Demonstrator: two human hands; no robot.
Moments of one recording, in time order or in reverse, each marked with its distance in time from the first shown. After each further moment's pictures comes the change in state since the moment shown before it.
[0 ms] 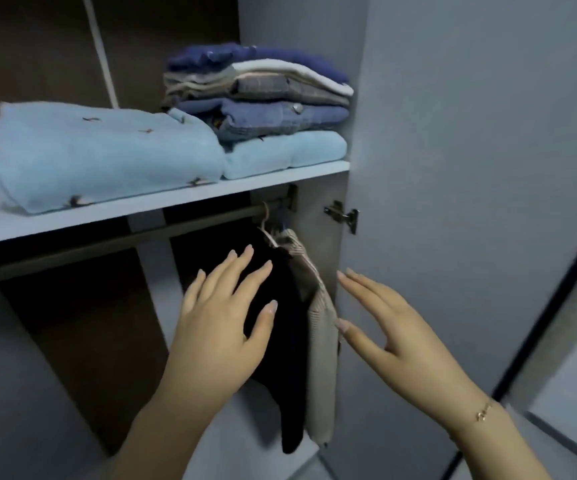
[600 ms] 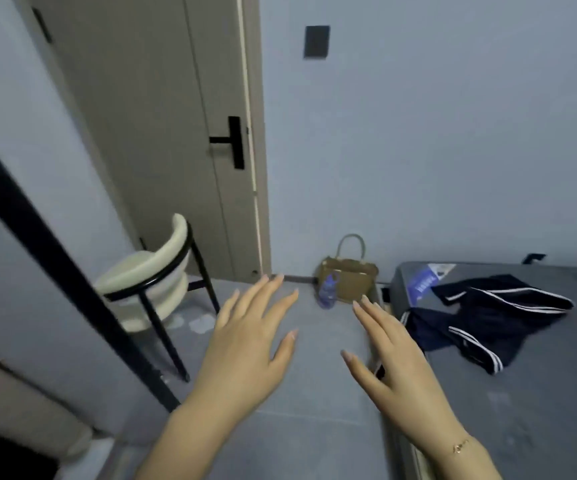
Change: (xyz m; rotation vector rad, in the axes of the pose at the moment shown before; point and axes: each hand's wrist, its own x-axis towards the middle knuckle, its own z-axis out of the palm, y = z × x) left_hand -0.119 0.450 0.231 -0.394 -0.537 0.730; right_hand -0.460 0.162 -0.206 -0.323 0.287 0.943
